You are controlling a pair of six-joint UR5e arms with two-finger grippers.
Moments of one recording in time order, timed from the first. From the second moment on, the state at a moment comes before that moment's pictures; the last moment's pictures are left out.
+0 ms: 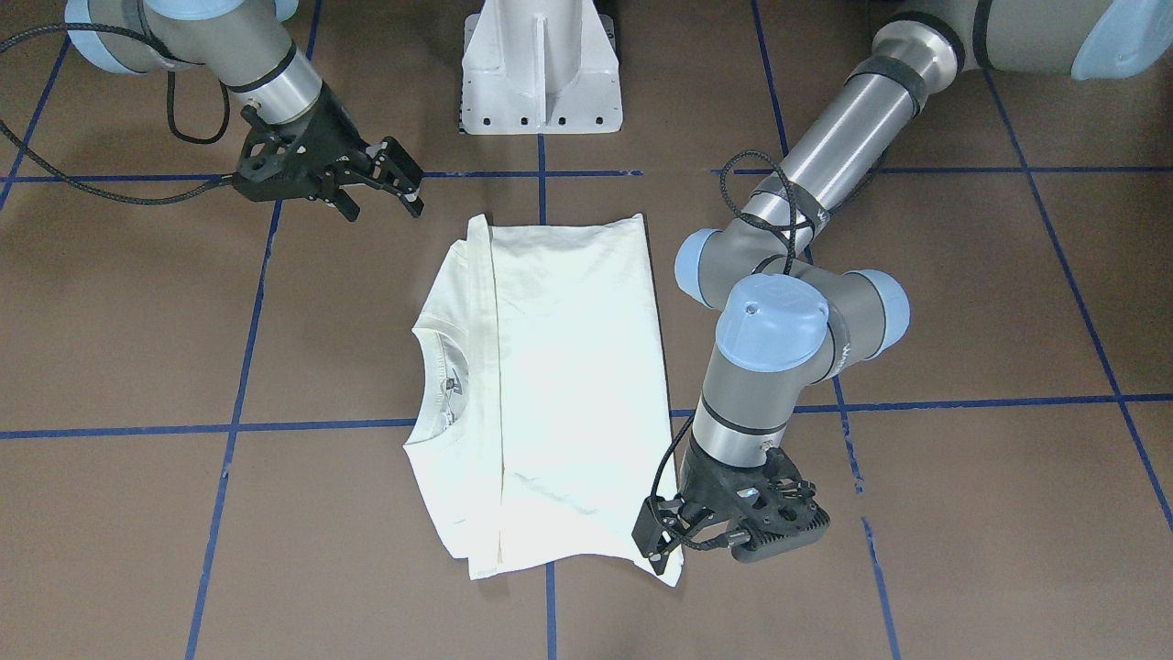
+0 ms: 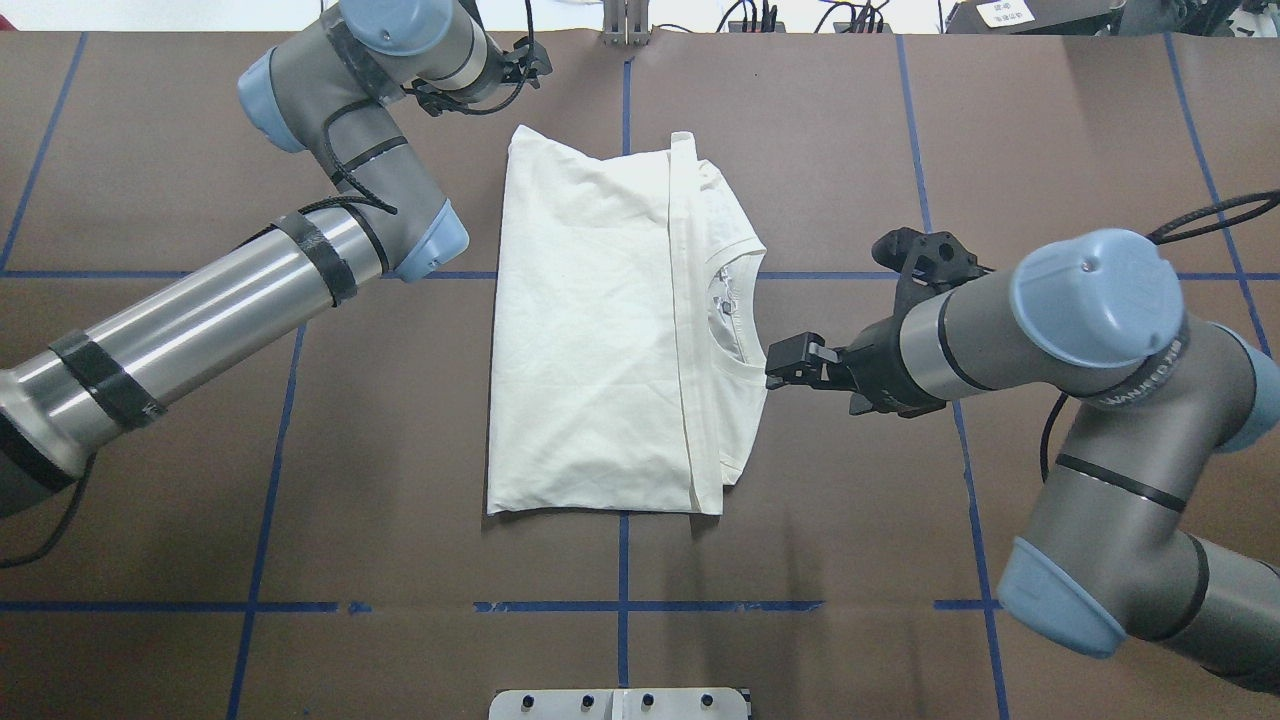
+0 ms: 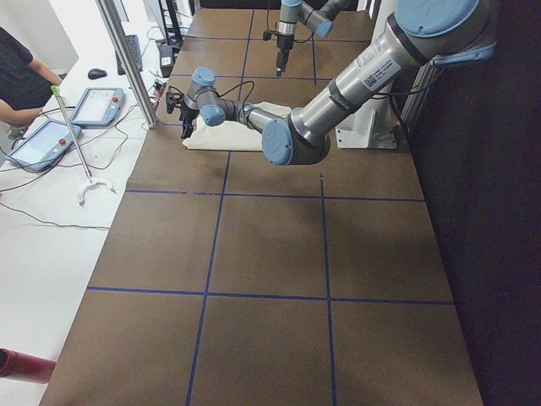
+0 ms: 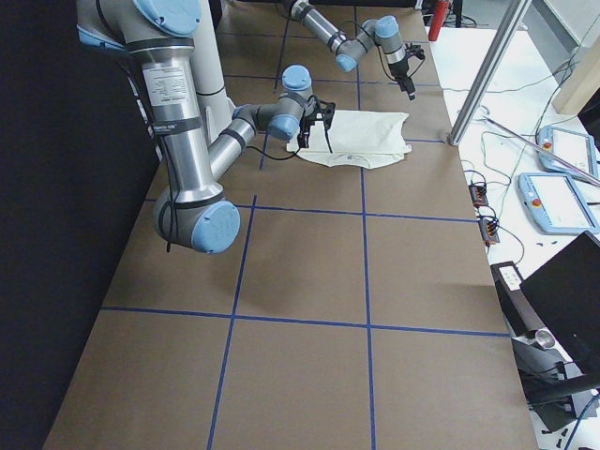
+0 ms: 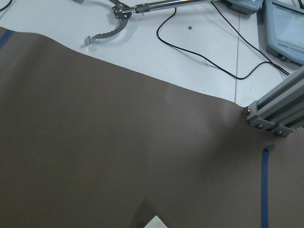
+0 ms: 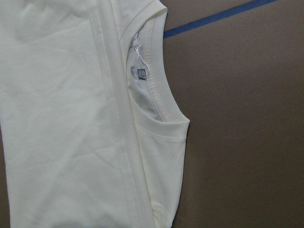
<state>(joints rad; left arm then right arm) -0.85 -2.54 -0.95 -2.20 -1.79 -1.34 0.59 -1.26 2.03 -1.34 1.95 1.44</state>
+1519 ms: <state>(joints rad) -0.76 -2.00 -1.98 -1.55 -1.92 -1.24 0.43 -0.92 1.64 -1.64 1.84 1.15</state>
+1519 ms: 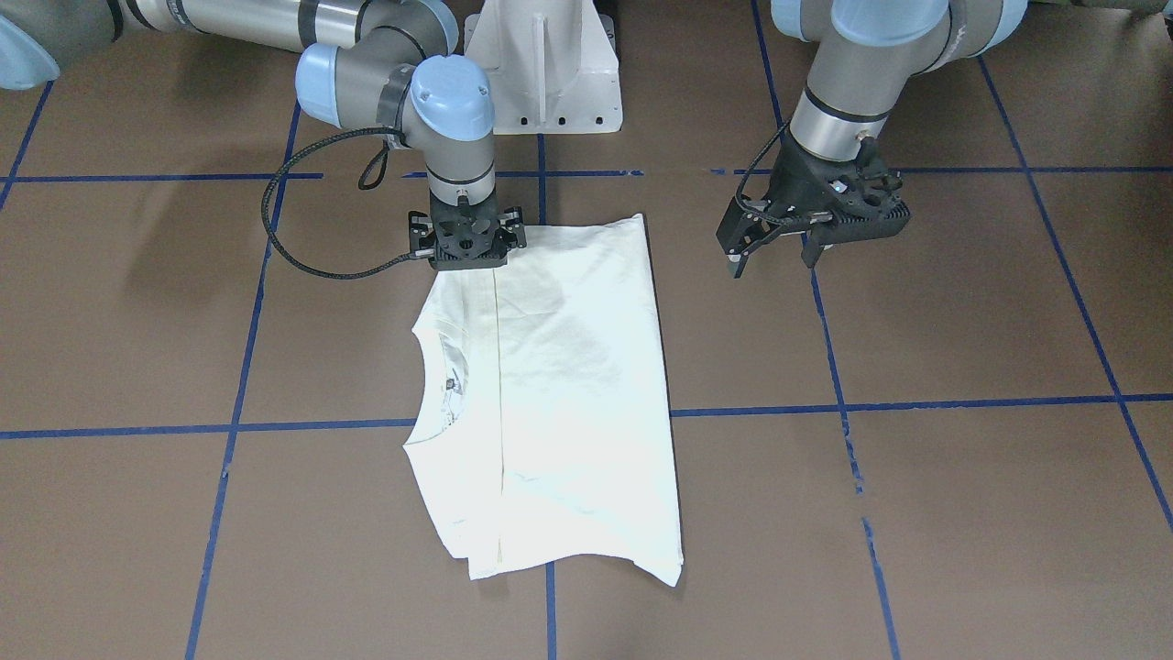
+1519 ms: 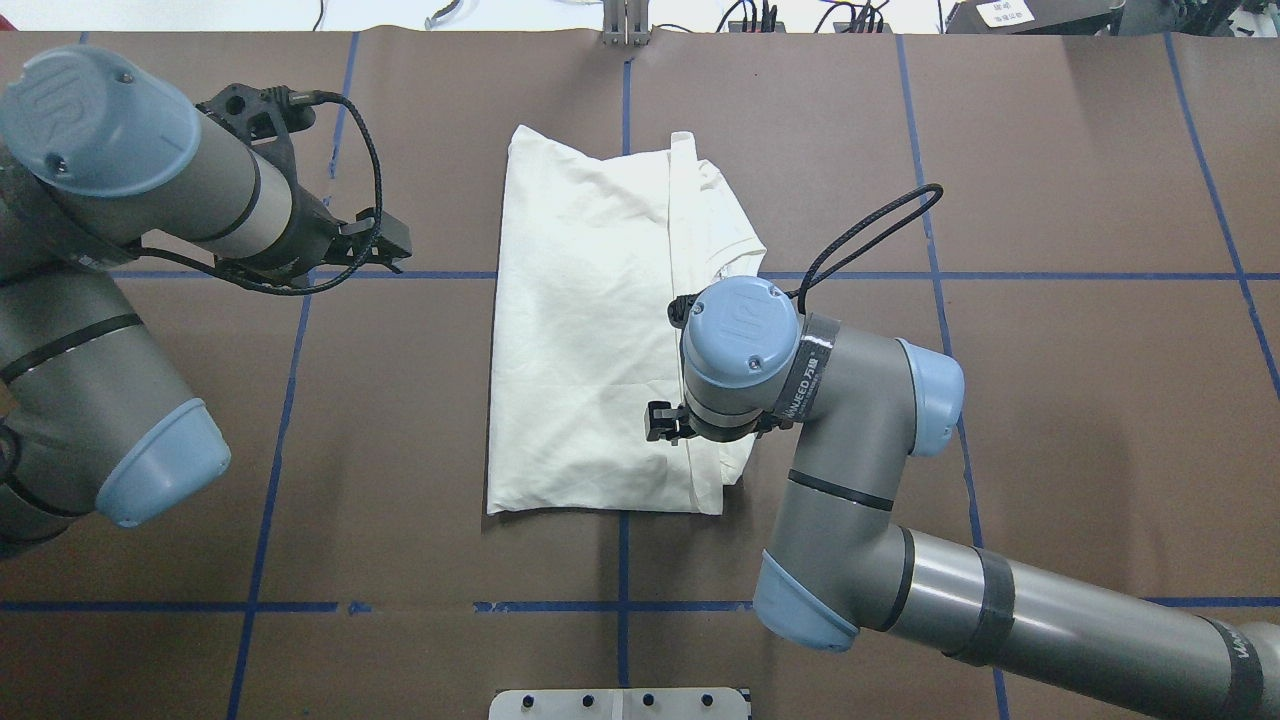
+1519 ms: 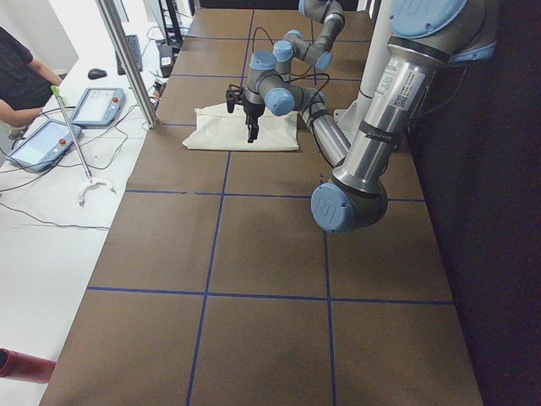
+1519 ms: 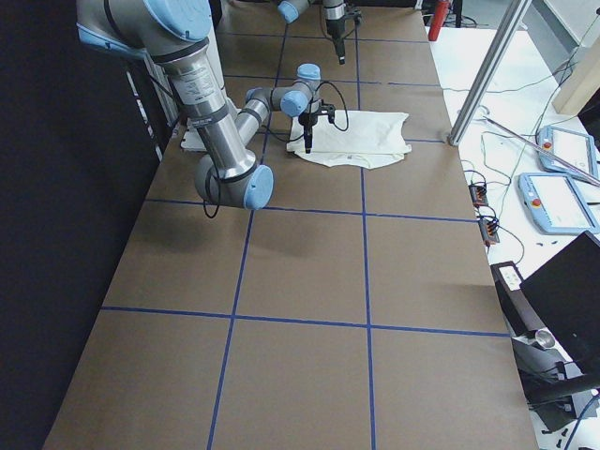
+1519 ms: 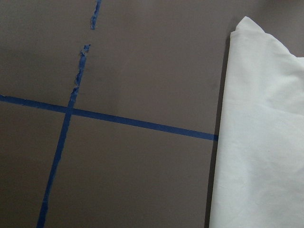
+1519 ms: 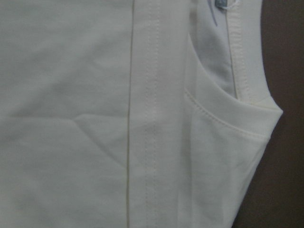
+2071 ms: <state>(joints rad) -0.75 -2.00 -1.98 -1.55 -1.92 -1.24 0.42 -0.91 1.62 -1.71 1.84 1.14</state>
